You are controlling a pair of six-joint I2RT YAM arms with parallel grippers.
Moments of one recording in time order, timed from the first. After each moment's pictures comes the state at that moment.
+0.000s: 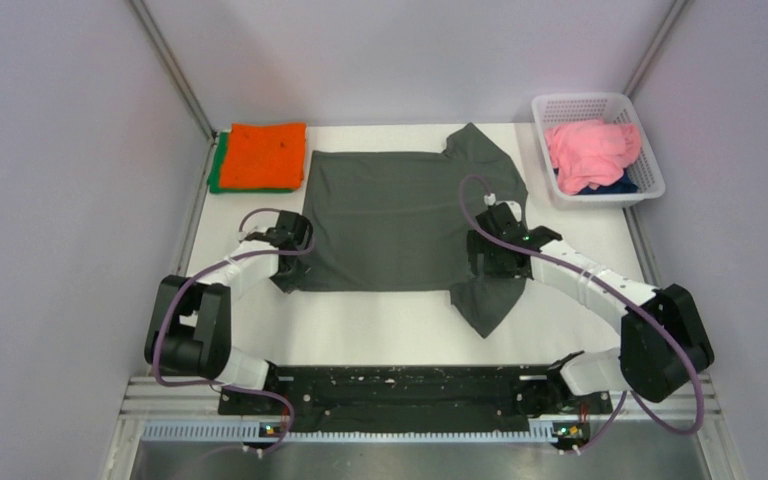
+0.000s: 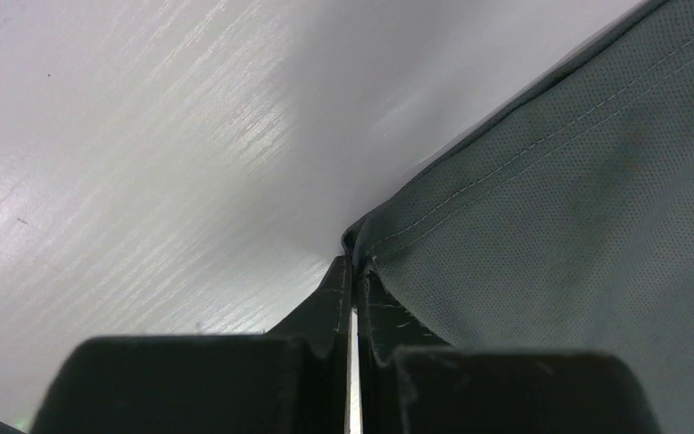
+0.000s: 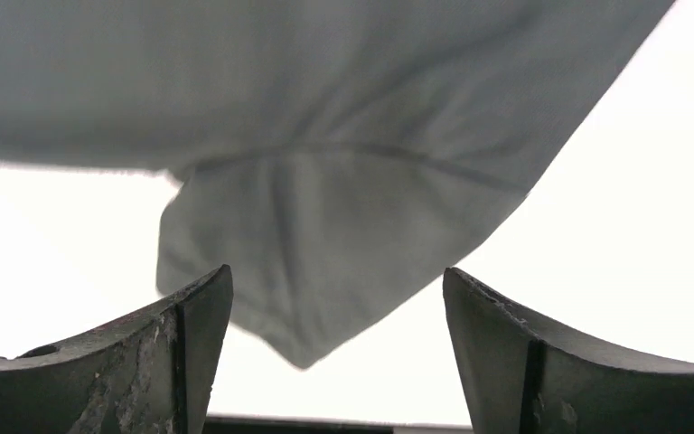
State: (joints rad) left arm -0.22 1.47 0.77 -0.60 -0.33 -1.06; right arm 0.60 1.30 0.86 -0.69 0.27 0.47
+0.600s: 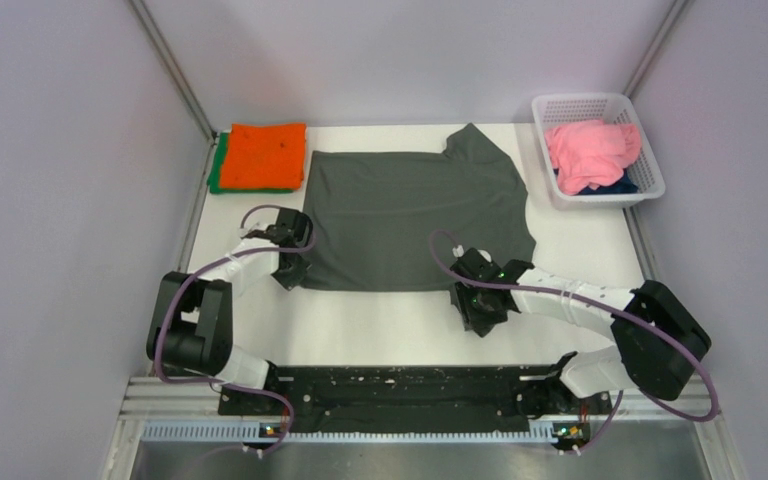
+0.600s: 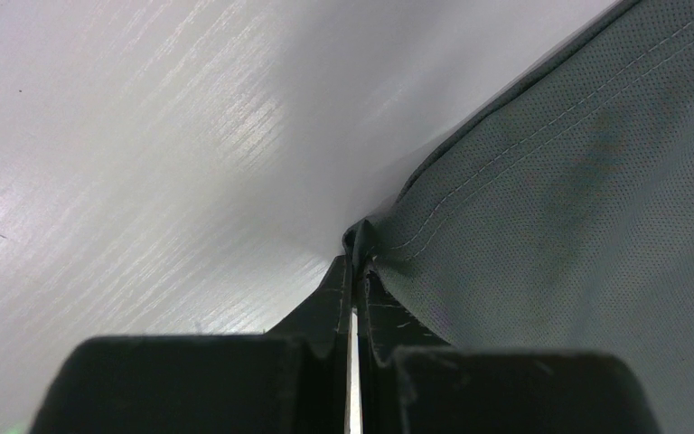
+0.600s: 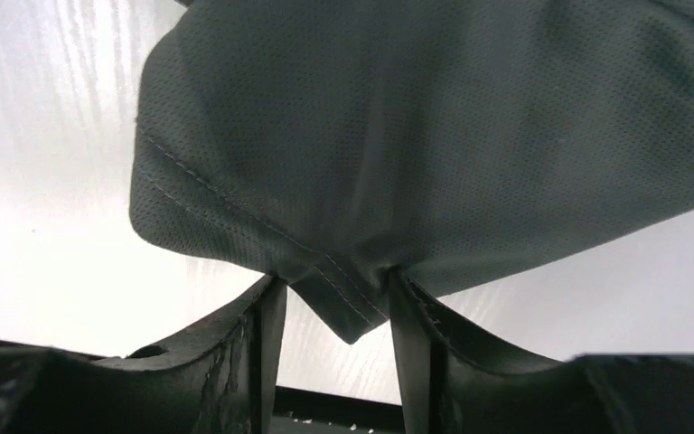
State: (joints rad) left arm -0.22 1.49 0.79 -0.58 -0.31 -1.04; right arm 0.79 1.36 0.68 -0.63 0.12 0.54
